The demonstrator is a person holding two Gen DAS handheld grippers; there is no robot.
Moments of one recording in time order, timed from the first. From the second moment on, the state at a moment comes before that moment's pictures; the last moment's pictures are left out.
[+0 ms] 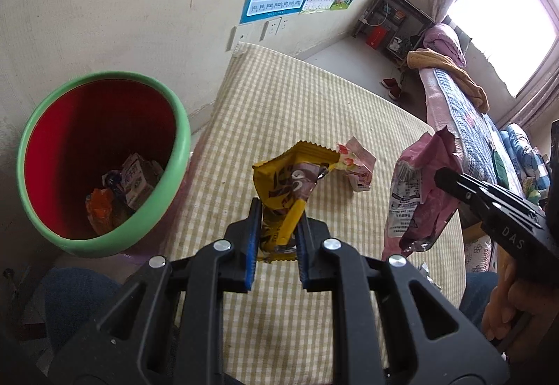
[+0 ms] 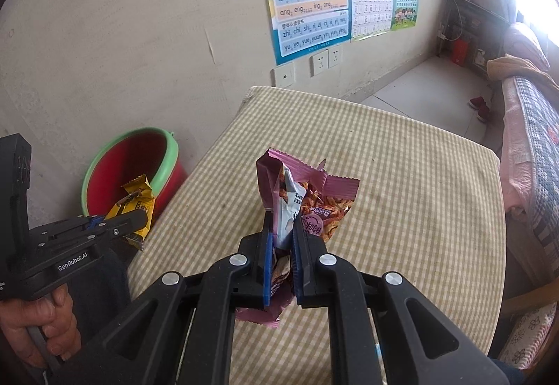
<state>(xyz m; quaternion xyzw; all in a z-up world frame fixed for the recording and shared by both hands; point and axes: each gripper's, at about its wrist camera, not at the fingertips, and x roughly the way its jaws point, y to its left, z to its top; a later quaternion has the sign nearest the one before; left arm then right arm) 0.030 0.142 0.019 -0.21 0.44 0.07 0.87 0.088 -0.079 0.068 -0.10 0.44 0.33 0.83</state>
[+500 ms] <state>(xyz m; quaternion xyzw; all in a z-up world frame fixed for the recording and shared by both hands) -0.012 0.233 0.024 -0.25 0.41 0.14 0.87 0.068 0.031 0.076 -0.14 0.42 0.40 0.80</state>
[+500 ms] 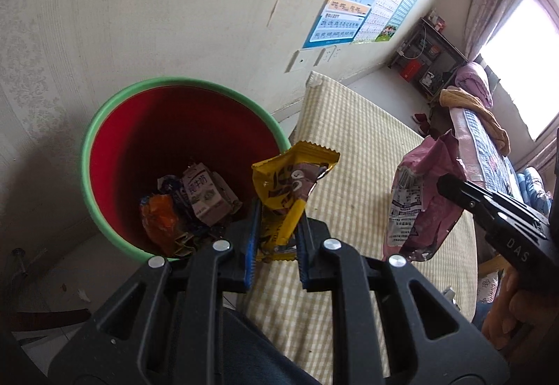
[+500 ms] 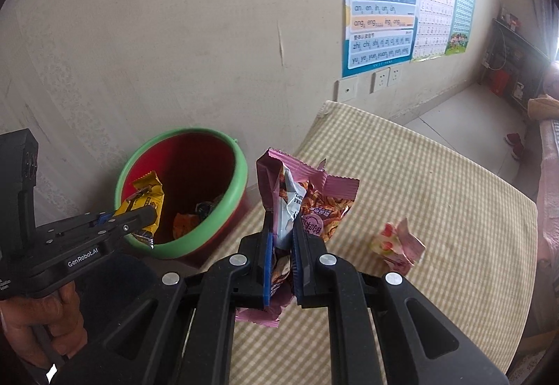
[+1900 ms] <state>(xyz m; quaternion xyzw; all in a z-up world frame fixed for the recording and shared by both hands) -0.028 0.362 -0.013 -0.31 0.40 0.21 0.84 0.050 0.208 0.026 -0.19 0.43 0.48 0.75</state>
